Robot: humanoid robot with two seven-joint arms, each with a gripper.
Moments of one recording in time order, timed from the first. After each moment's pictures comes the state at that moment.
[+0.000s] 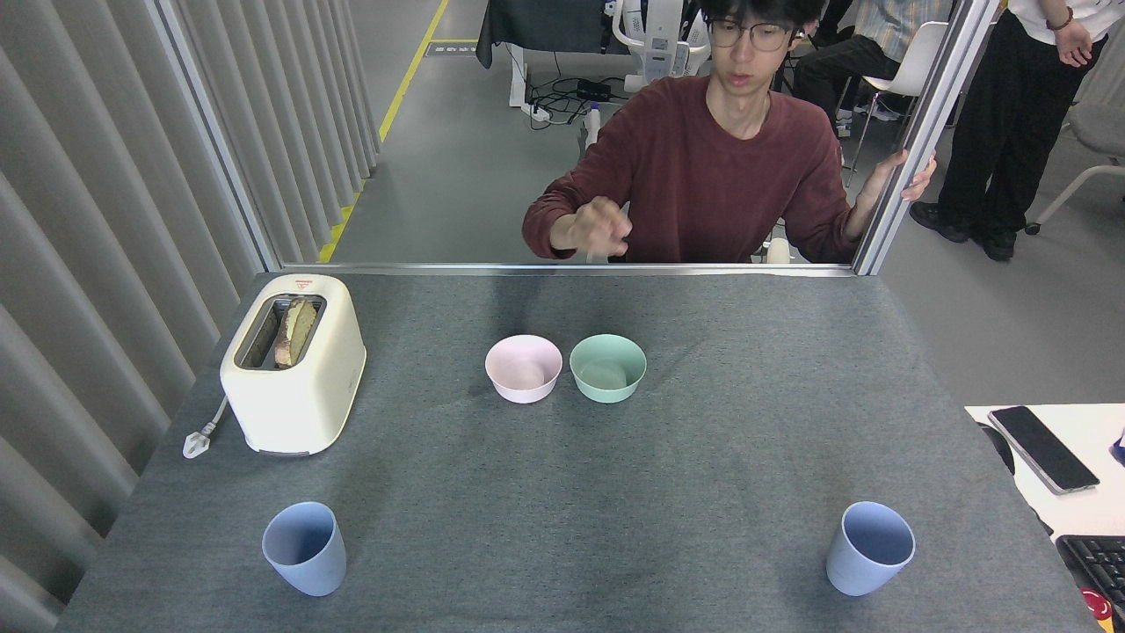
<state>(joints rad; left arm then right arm) 0.56 0.14 -0.01 -1.62 -1.29 -0.15 0.64 0.61 0.03 -0.15 -1.70 1.41 -0.15 -0.49</state>
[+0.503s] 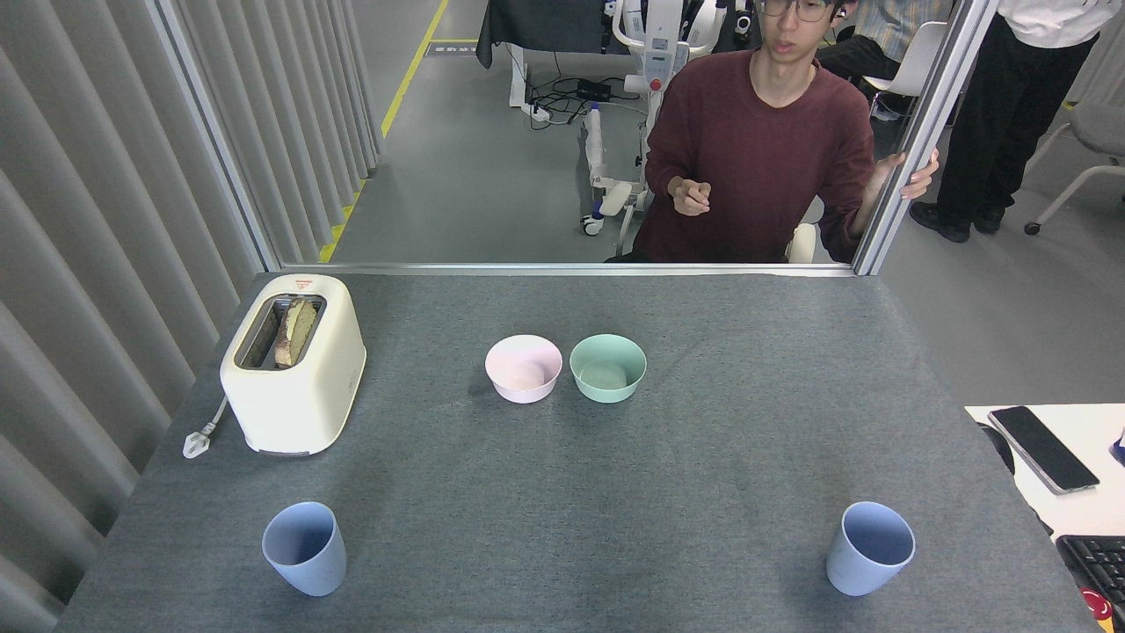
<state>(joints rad) 0.42 0.13 -0.01 -1.49 -1.29 -0.15 0.64 0.61 0.03 -0.16 -1.69 1.41 -0.15 -0.50</state>
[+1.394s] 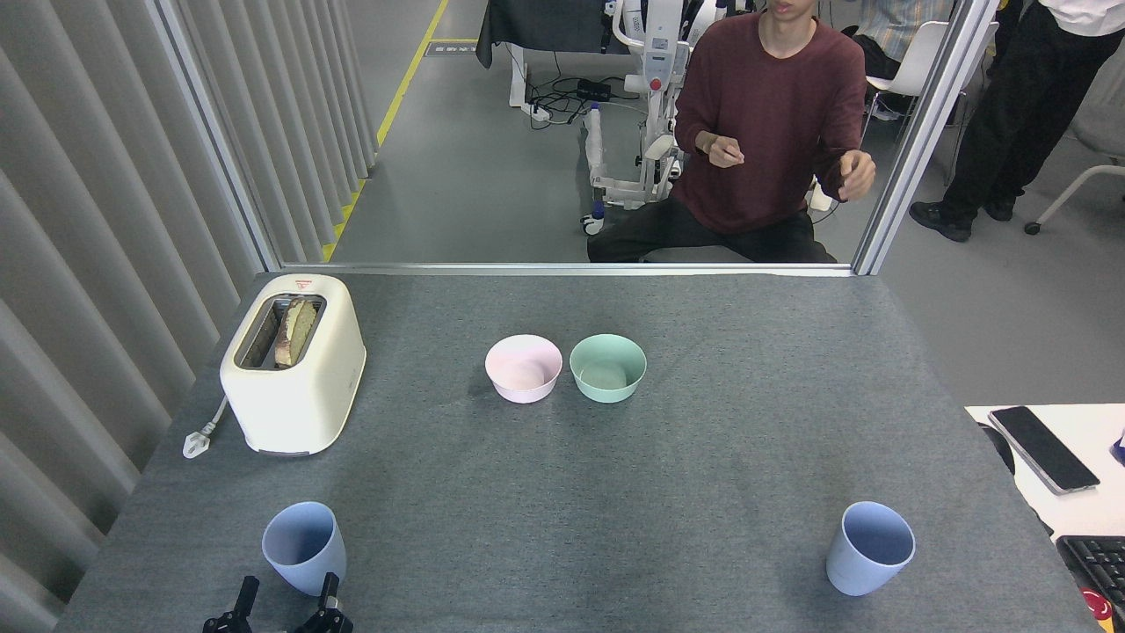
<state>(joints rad) 0.11 0.14 -0.01 -1.16 -1.30 -0.15 0.63 0.60 0.02 -0.16 -1.68 1.41 -0.15 -0.50</state>
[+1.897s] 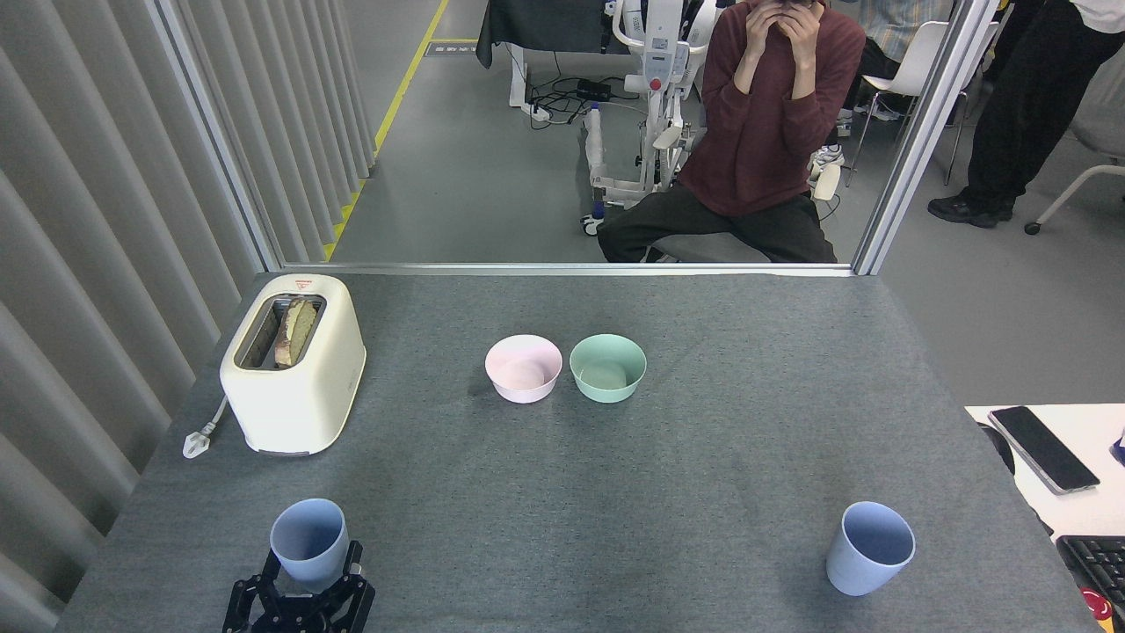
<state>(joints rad) -0.02 0.14 -0.07 -1.03 -1.31 -0.16 0.63 0.60 0.02 -0.16 -1.66 1.41 -0.15 -0.50</state>
